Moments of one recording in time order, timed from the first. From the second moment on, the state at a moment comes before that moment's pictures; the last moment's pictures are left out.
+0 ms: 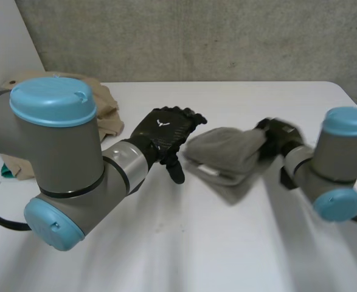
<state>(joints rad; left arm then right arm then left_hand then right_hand) 4.04 -2.02 -1.28 3.07 -1.43 3.28 1.85 -0.88 1.32 -0.19 1.49 3.34 0.19 0.20 0.21 0.20 0.05 0.75 0.91 0.91 1.20 1.00</state>
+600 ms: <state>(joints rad) 3.93 -2.03 -1.14 3.06 -1.43 3.28 1.46 -0.34 0.37 -0.01 1.53 3.21 0.19 0.20 0.21 0.20 0.05 0.64 0.71 0.72 0.92 0.74</state>
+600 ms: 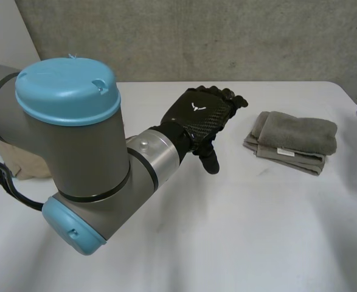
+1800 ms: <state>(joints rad) 3.93 -2.03 -1.26 3.06 -1.43 3.26 1.35 -0.33 0.37 0.21 1.05 2.98 0.19 0.20 0.21 0.20 0.05 0.91 1.11 1.14 1.19 0.92</state>
